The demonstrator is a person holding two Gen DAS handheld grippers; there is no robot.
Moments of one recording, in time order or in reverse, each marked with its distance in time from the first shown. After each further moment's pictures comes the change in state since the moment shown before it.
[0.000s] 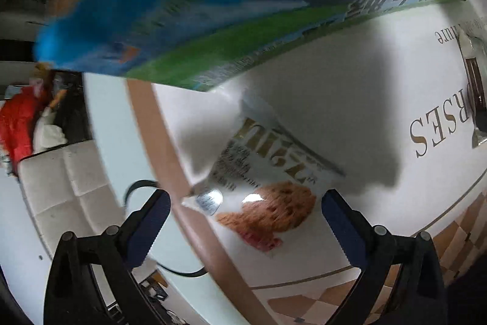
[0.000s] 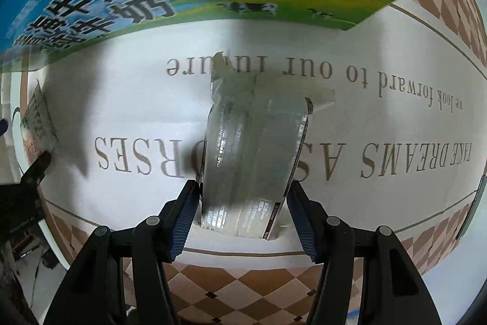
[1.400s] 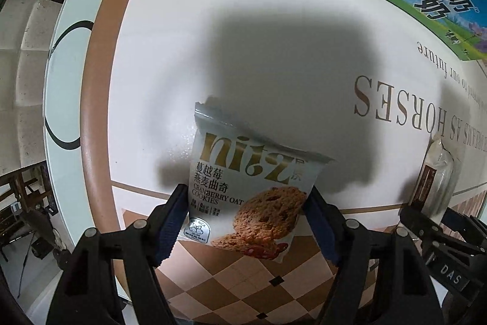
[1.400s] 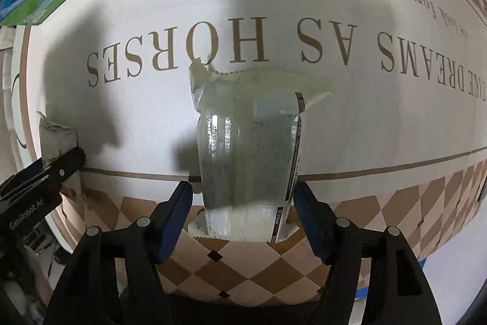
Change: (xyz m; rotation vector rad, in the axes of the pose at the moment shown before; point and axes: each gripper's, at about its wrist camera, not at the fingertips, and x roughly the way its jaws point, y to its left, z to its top) left arm -0.007 -0.015 -0.066 -0.525 0.155 -0.299; right arm 0.029 -0.025 -0.053 0.059 0.059 0.037
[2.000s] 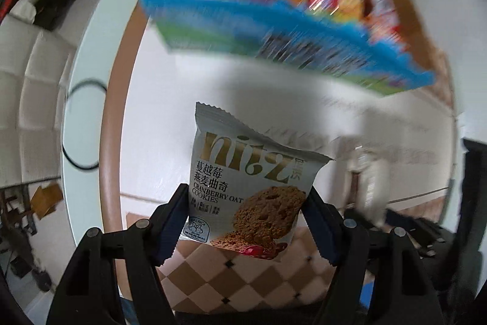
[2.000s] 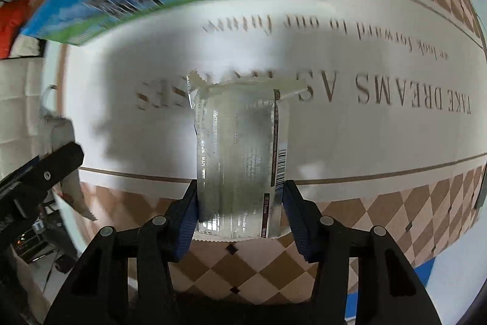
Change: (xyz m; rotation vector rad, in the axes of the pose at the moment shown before) left arm -0.123 -0.024 -0.012 0.047 -0.165 -0.178; right arm -0.089 -0.008 -0.024 -0.037 -0.144 0.074
